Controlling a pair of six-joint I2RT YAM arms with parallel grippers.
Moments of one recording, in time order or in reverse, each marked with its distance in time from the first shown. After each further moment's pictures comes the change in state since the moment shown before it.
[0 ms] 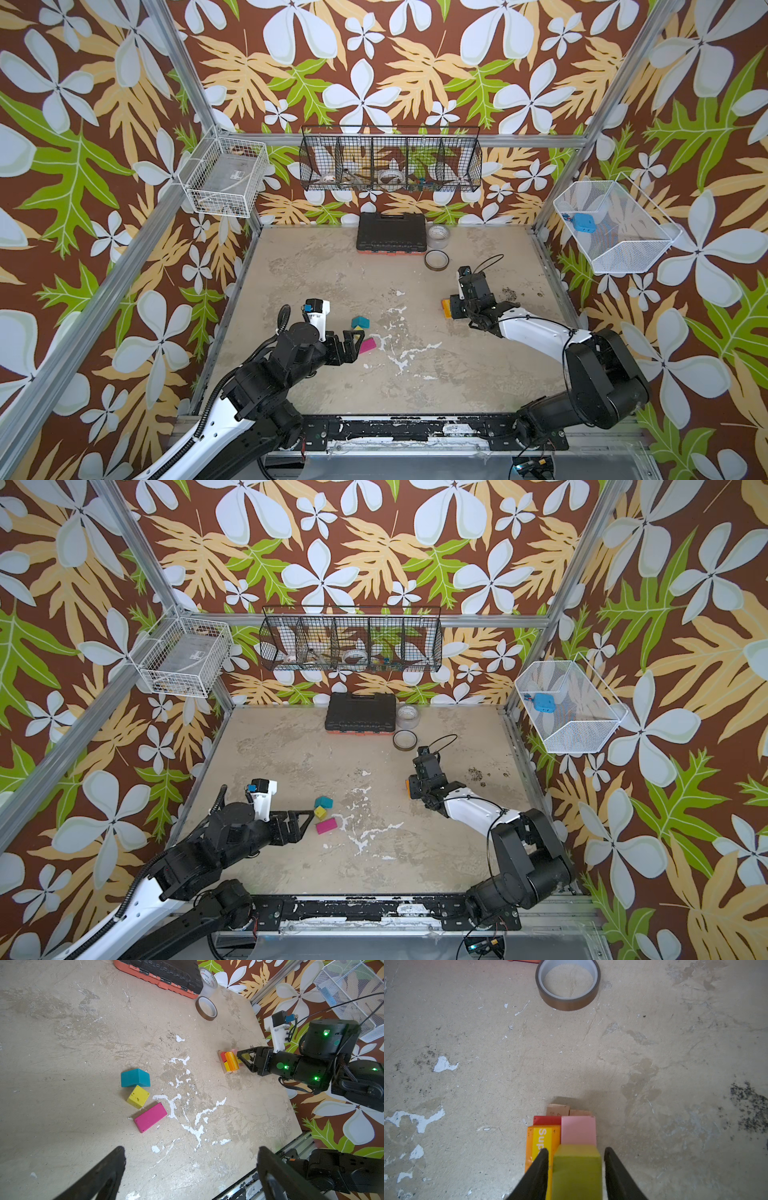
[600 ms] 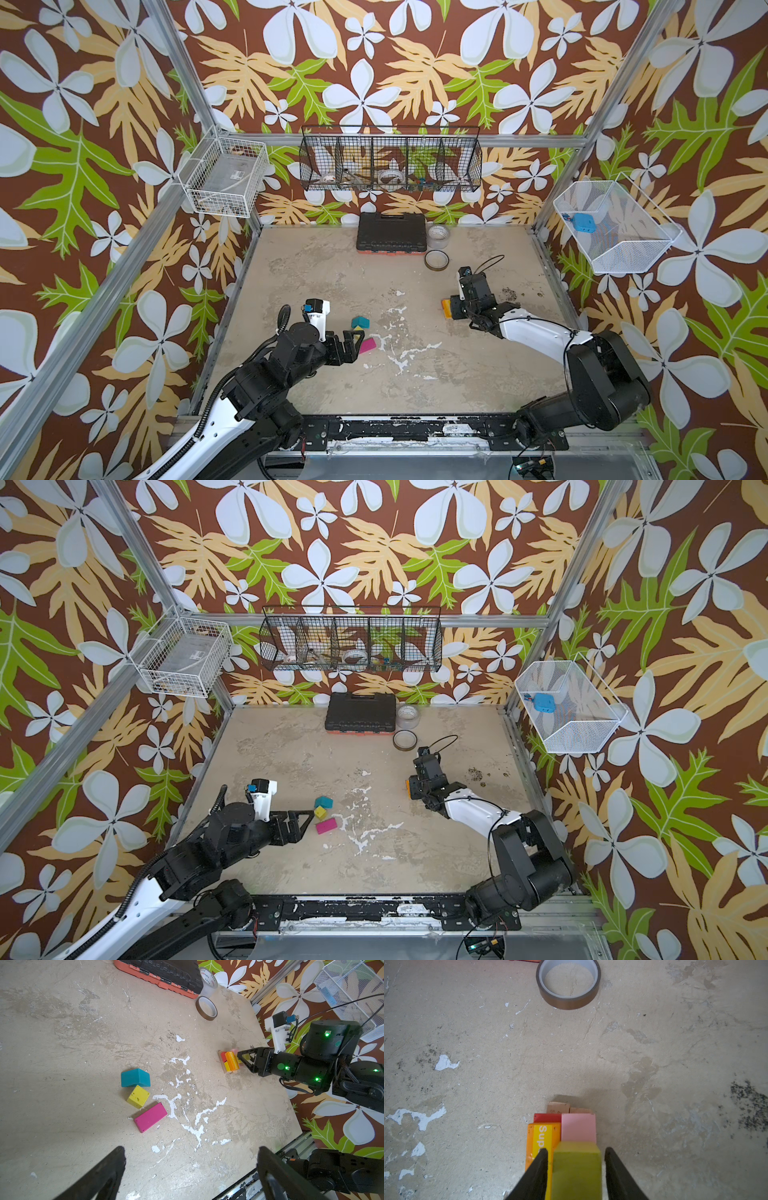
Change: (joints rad) left arm 0.000 -0.001 -0.001 0.000 0.000 0.000; right arm 0.000 -0.006 -0.006 0.000 -0.003 0.000
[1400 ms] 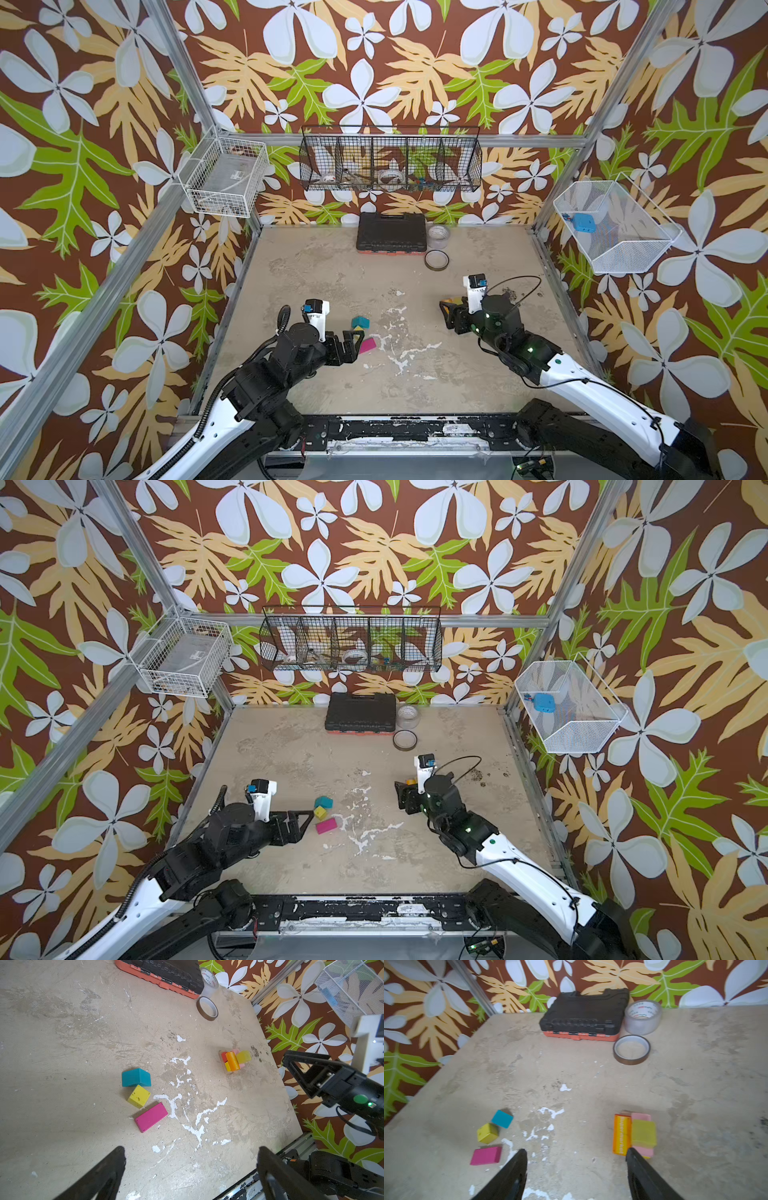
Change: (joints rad) left arm 0.000 -0.003 -0.004 0.000 -0.003 -0.003; right arm 0.253 -0.550 -0.151 0.006 -0.050 0.126
